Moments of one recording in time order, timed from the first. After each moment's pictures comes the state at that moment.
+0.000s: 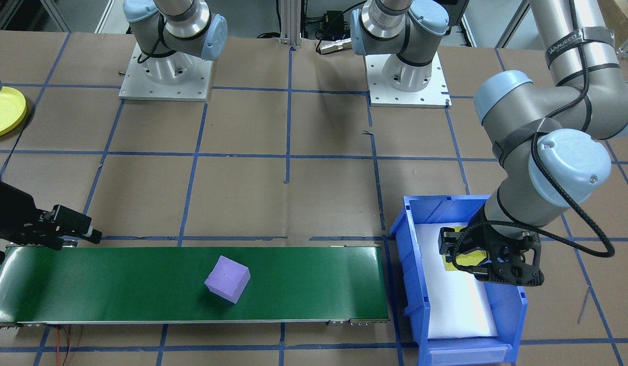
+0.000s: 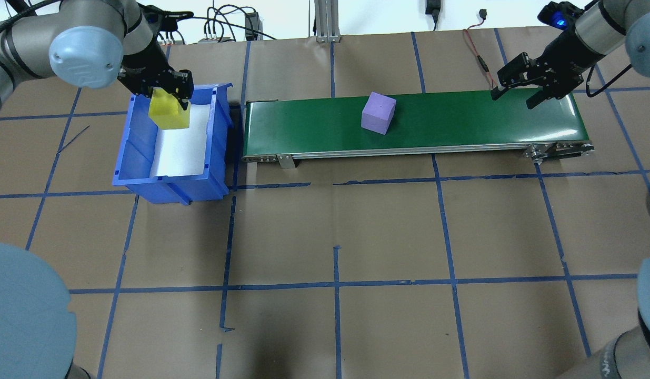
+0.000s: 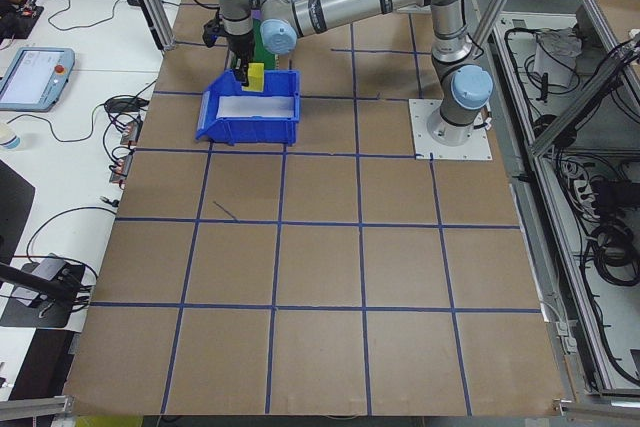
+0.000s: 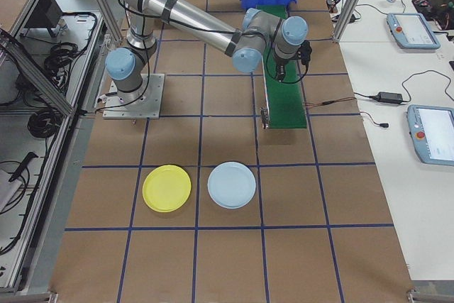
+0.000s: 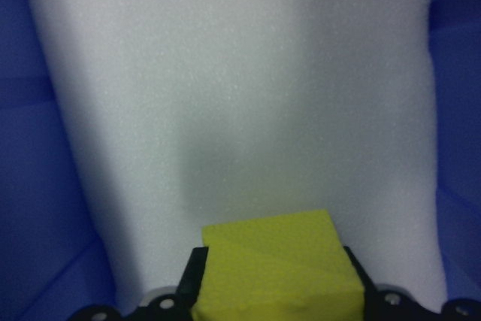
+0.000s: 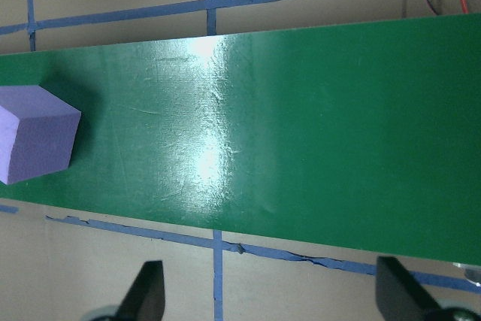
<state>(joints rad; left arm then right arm) -1.49 -1.98 -1.42 -1.27 1.60 0.21 1.21 -1.21 1.53 -1.77 -1.20 -0.38</state>
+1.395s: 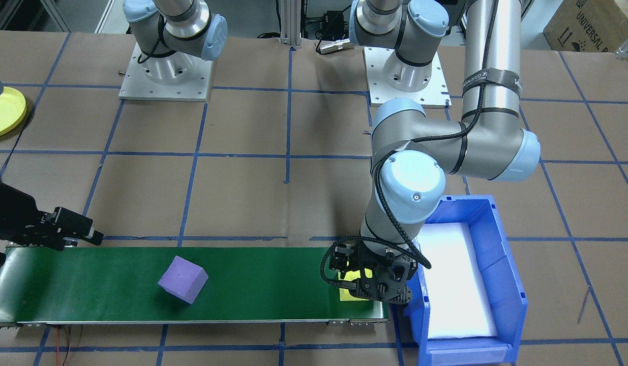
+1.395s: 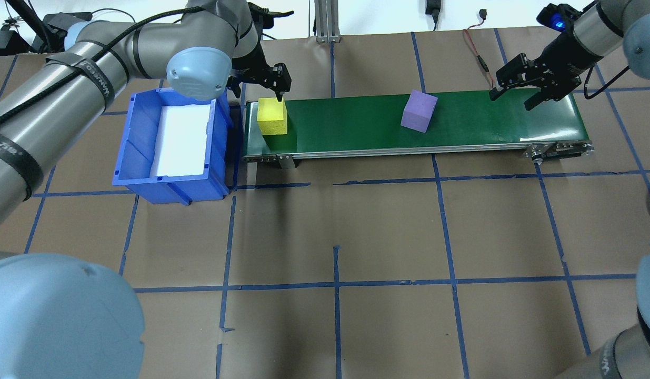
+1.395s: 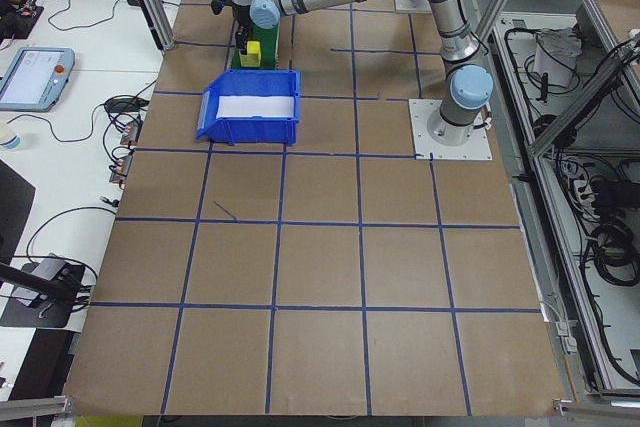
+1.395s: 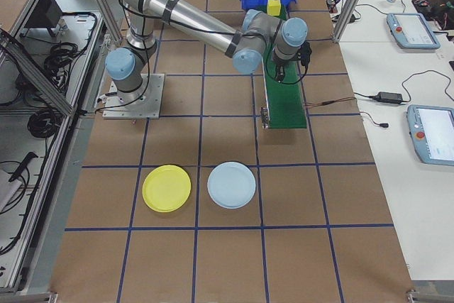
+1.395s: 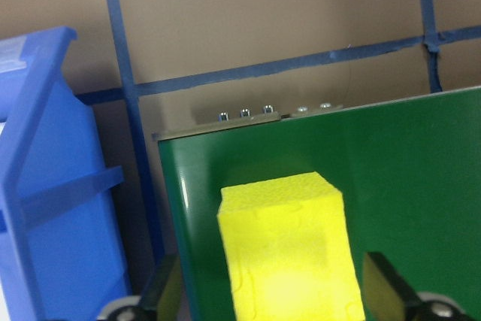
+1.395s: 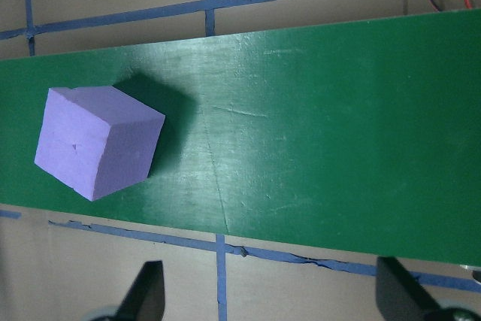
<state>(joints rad) -1.71 -2.04 -1.38 -1.16 1.57 0.01 1.21 -1.21 1.53 -1.77 -1.19 -0.36</state>
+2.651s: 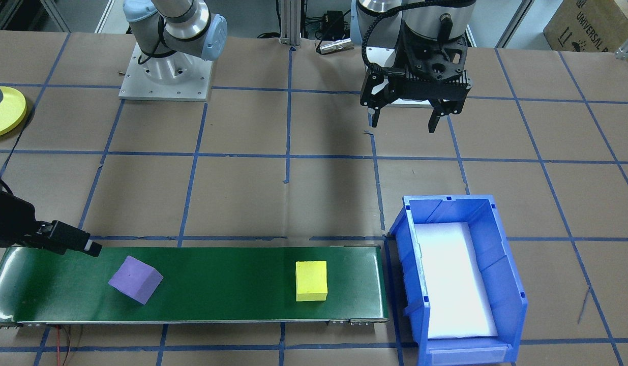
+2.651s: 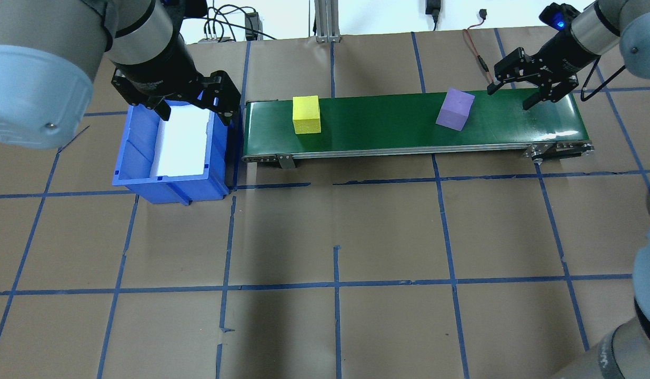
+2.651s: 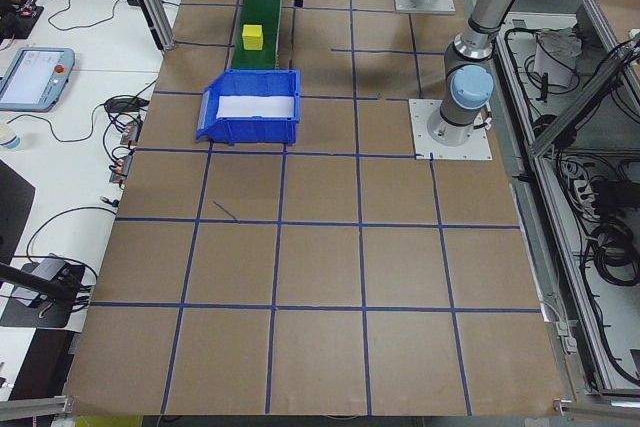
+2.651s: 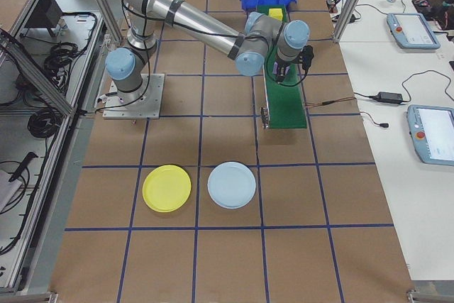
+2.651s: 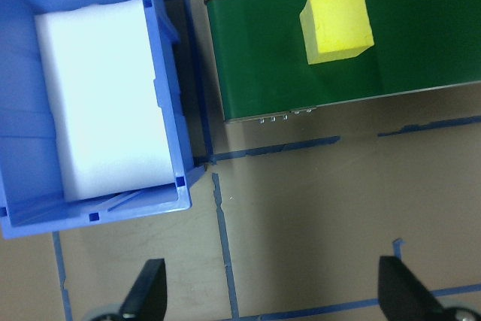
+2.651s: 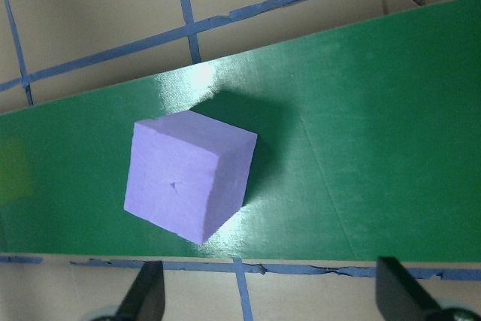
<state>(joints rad) -1.69 -1.55 -1.56 -1.48 1.61 0.01 1.21 -1.18 1.52 -1.80 -1.17 -0.18</state>
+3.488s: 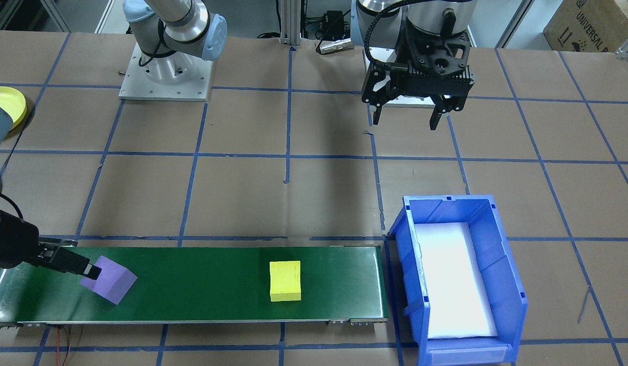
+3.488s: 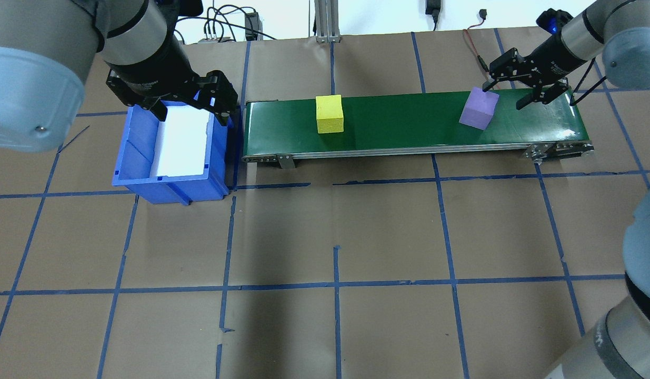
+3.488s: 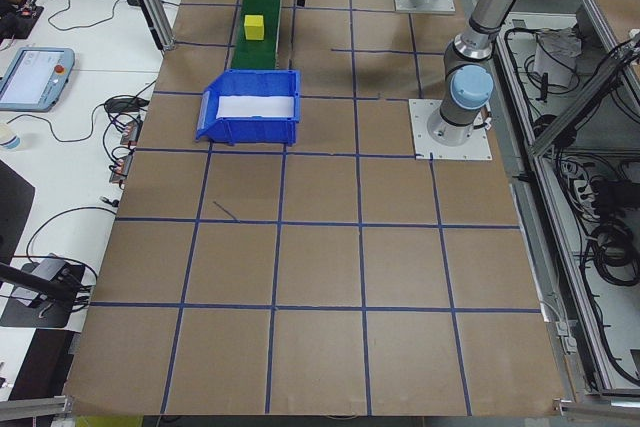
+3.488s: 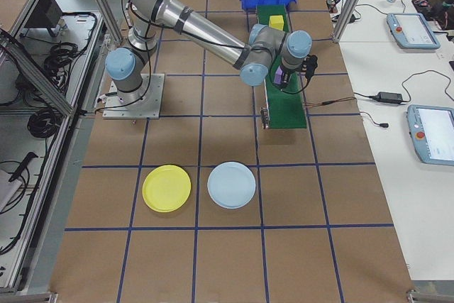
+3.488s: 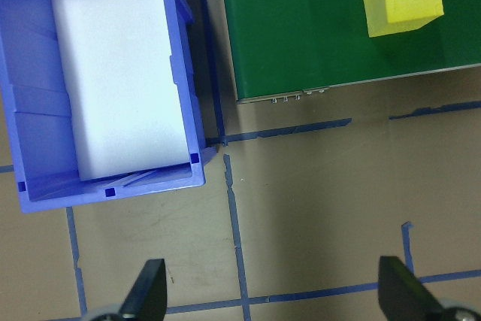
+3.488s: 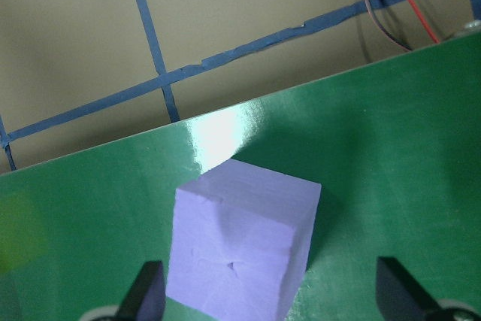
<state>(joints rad) -1.69 -1.55 -1.56 -1.48 1.60 0.01 1.21 -1.11 1.51 -1.92 -1.16 -0.10</state>
